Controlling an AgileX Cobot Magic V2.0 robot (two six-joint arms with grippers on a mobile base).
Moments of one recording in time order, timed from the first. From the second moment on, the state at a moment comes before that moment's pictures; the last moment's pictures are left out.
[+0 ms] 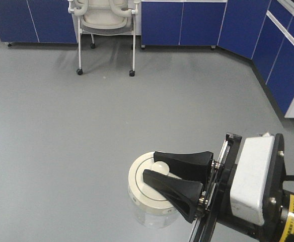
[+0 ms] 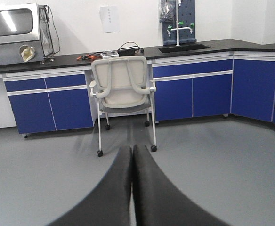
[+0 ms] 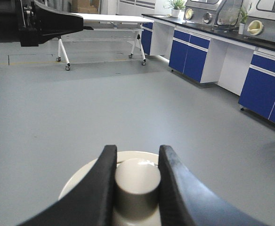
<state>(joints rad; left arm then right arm) -0.02 0.48 -0.40 0.07 0.01 0.02 0.72 0.98 -0.47 -0.80 -0.49 0.60</state>
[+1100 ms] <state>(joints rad) -0.02 0.48 -0.40 0.07 0.01 0.02 0.72 0.98 -0.47 -0.80 -0.49 0.60</state>
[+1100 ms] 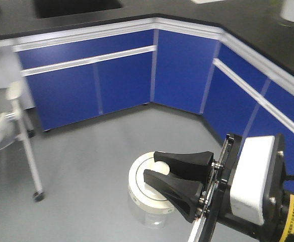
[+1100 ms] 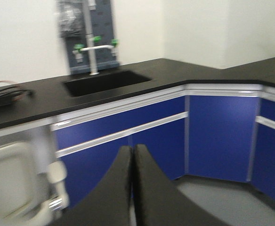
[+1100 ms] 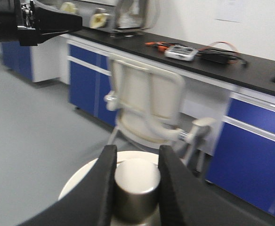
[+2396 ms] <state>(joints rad) -0.02 0.48 -0.40 0.07 0.01 0.02 0.72 0.98 -0.47 -0.80 -0.49 0.60</state>
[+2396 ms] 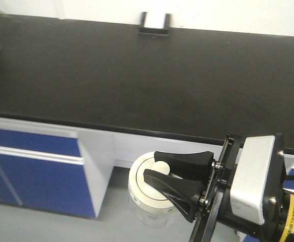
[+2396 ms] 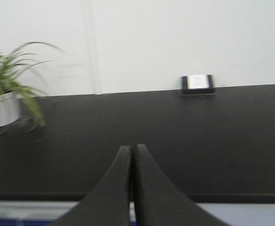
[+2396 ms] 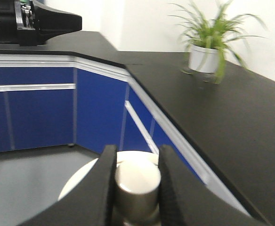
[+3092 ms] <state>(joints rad) -0.02 0.48 -0.40 0.07 0.01 0.02 0.72 0.98 -0.47 -0.80 -0.49 0.60</state>
